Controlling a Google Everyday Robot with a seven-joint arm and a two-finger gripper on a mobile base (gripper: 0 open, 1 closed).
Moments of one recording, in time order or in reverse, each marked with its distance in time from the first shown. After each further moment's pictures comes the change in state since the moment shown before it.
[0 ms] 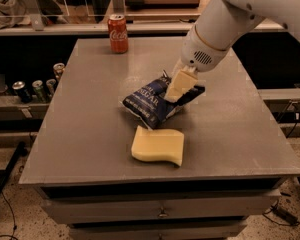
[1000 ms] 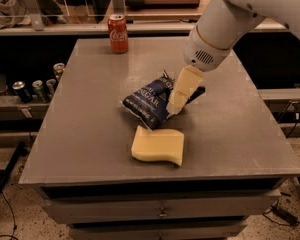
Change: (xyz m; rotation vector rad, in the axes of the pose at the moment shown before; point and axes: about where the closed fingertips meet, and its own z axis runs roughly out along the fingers) arm 0.008 -0.002 -0.006 0.033 0.043 0.042
